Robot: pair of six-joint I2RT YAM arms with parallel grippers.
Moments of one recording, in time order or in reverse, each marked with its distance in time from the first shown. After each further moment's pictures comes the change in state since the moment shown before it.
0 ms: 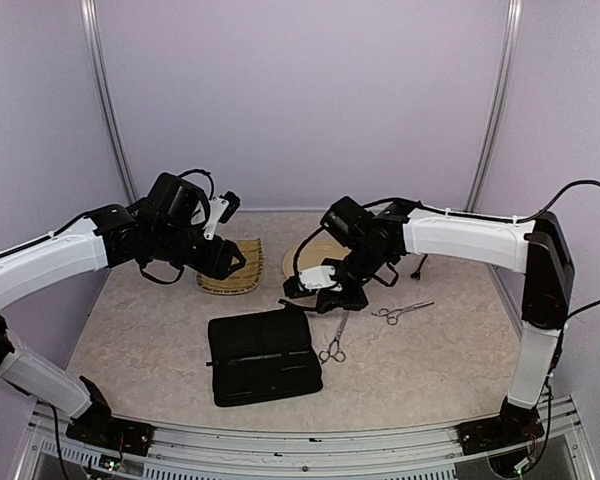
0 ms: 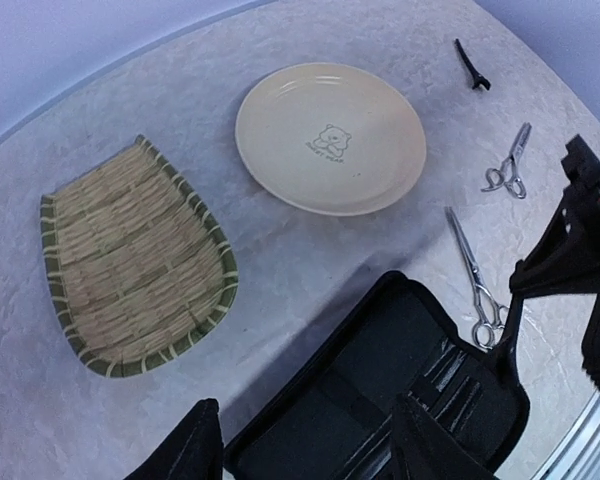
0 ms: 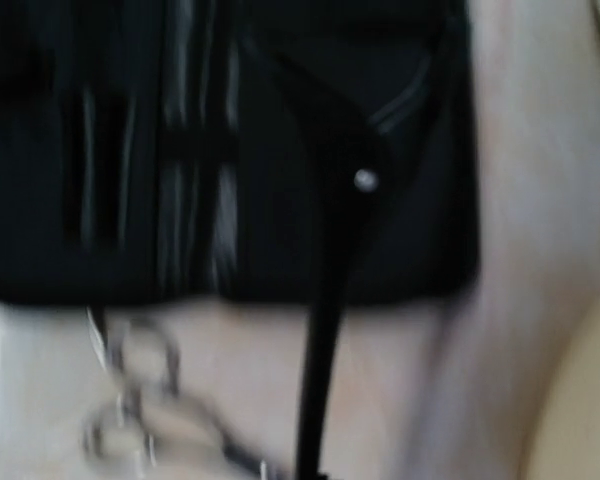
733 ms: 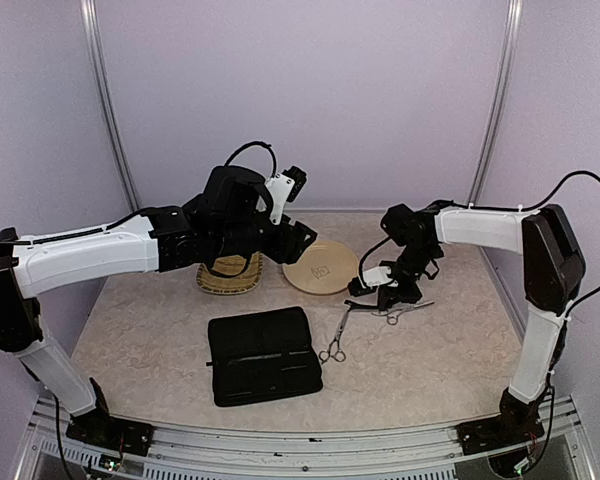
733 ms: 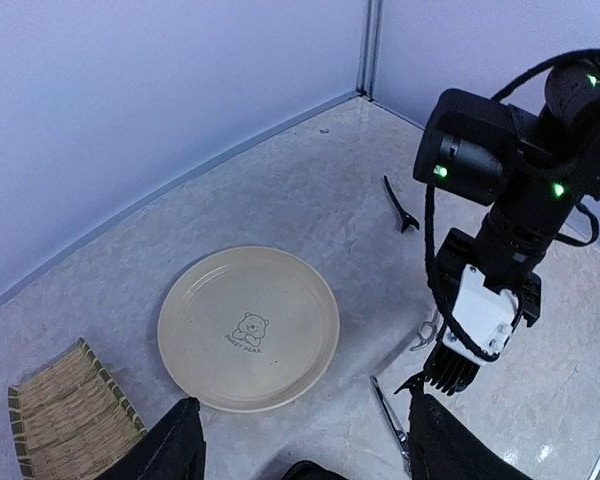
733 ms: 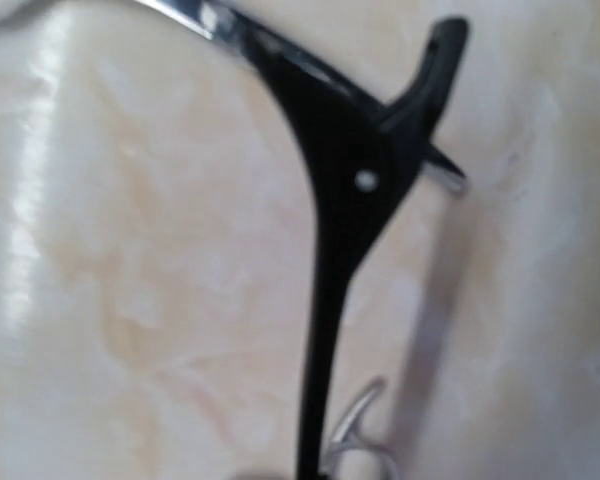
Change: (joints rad) left arm -0.216 0.222 0.174 0.350 -0.183 0.011; right arm -0.322 0.079 -0.091 -0.111 0.030 -0.309
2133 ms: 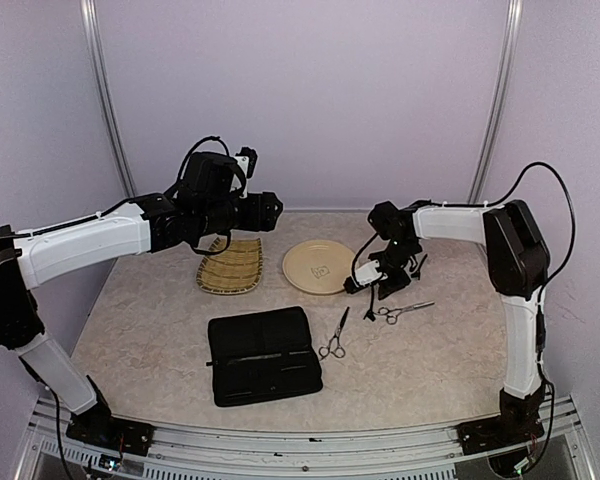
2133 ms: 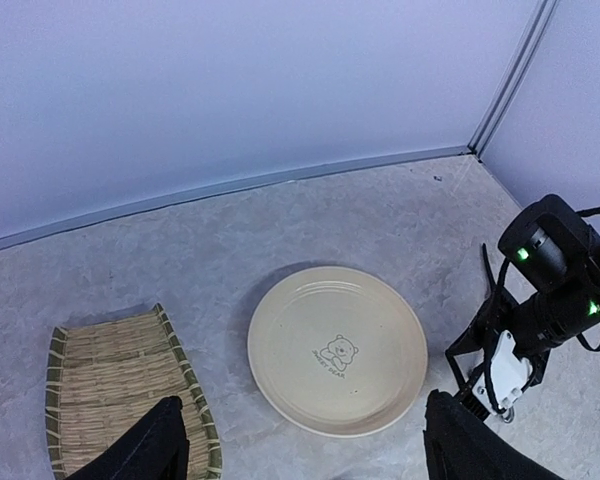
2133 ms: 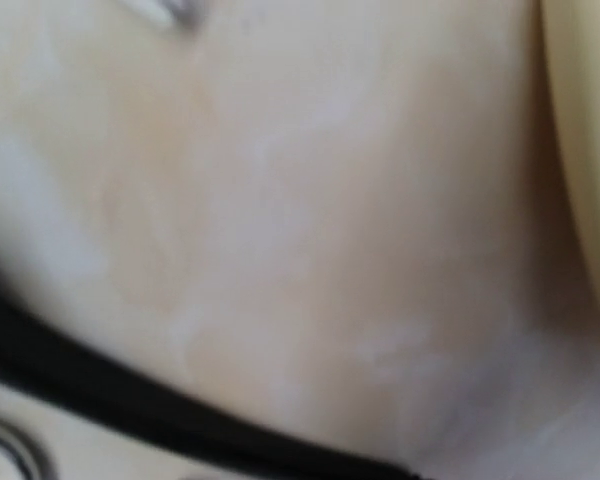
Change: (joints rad) left arm 0.171 0.000 0.000 0.001 -0.053 -0.192; right arm -0.029 0.217 0.184 0.105 0.185 -0.209
